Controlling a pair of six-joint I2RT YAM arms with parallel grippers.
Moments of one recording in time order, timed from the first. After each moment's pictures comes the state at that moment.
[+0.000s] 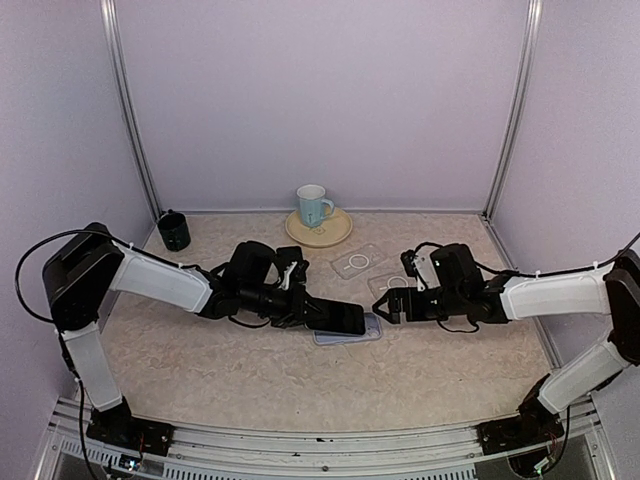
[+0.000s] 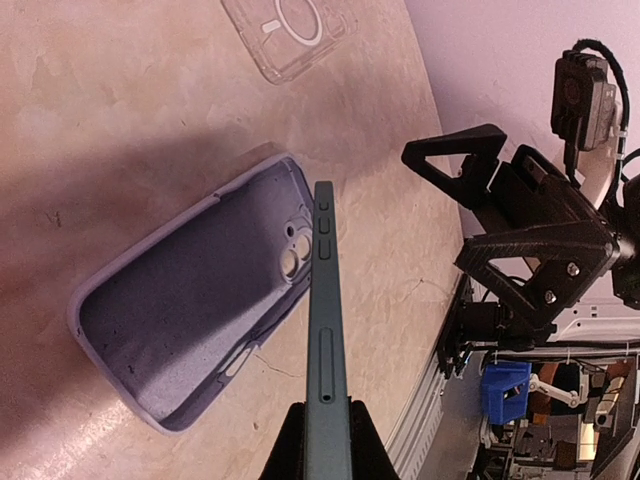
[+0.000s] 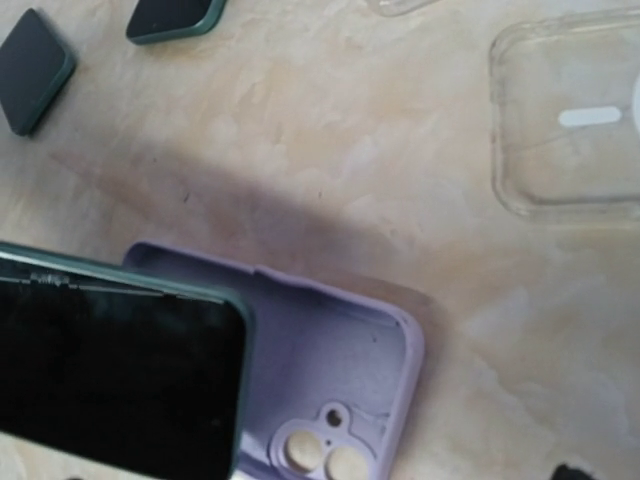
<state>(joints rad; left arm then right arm) -0.78 1.83 0.93 0.31 0.56 -0.85 0.65 1.43 0.67 0.07 -0.21 0.48</state>
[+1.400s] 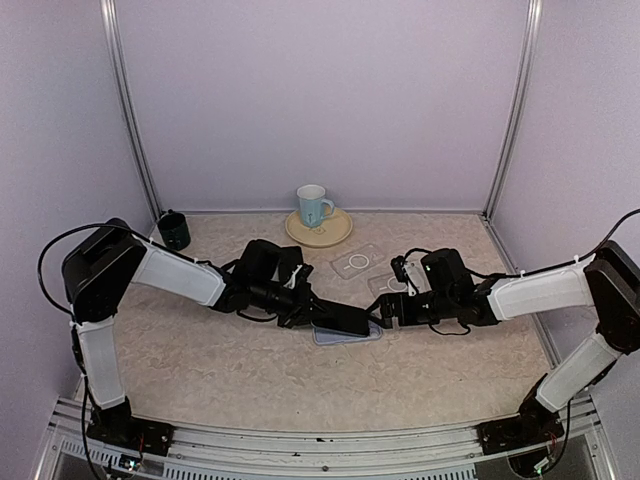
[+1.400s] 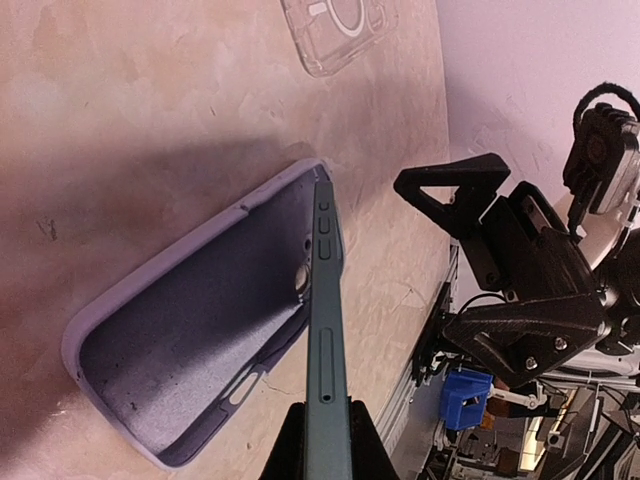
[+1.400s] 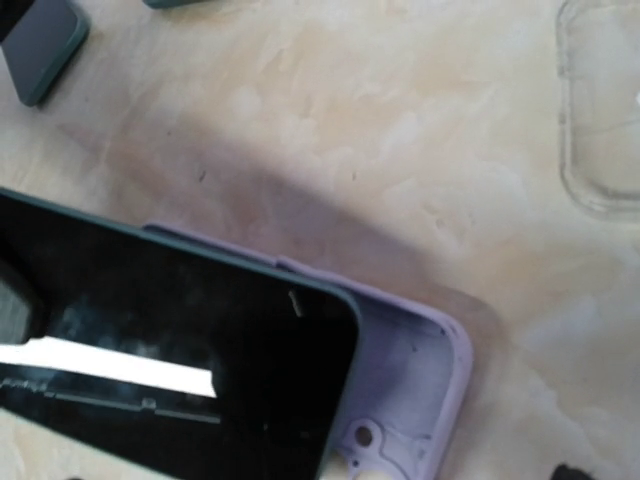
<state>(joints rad) -0.75 1.95 1.04 0.28 0.65 -0.97 0.67 1.53 0.68 0.15 -0.25 0.47</state>
